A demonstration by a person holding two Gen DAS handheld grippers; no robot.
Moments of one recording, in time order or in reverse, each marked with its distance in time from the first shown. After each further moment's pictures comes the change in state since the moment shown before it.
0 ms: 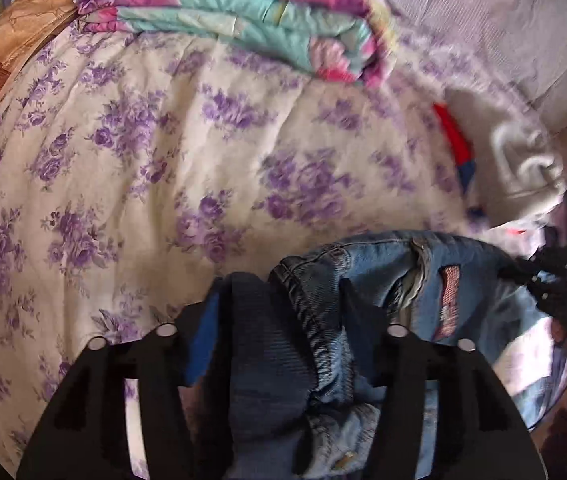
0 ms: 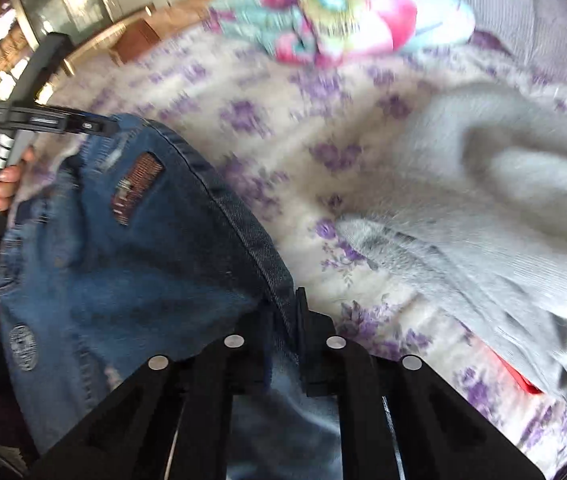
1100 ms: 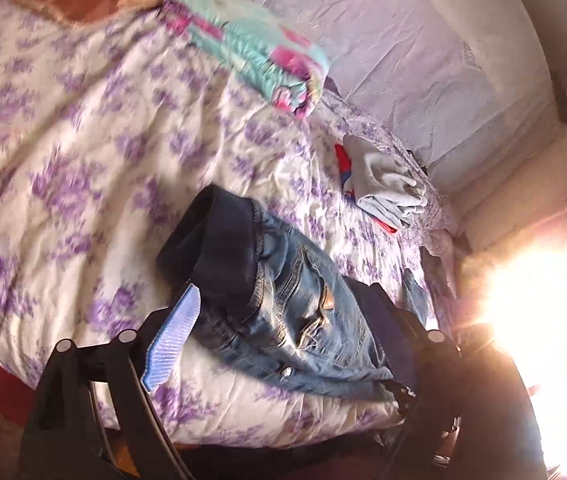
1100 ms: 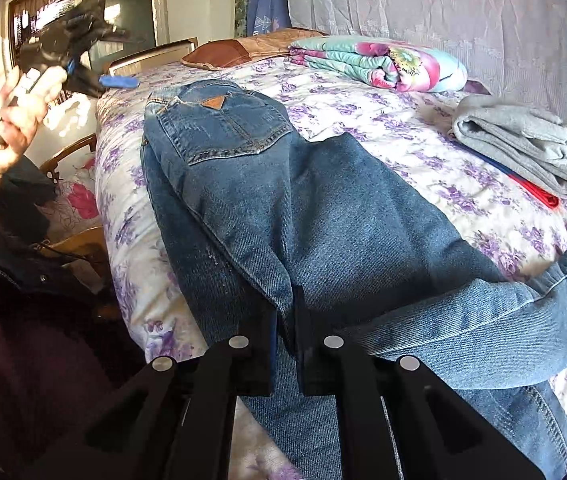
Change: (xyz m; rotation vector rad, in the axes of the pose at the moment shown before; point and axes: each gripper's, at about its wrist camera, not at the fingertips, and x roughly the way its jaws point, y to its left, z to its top) left arm -0.150 0.029 -0.218 -0.184 -0.259 -0.323; right arm -0.057 0.216 -0.220 -0.038 -0.245 -0.094
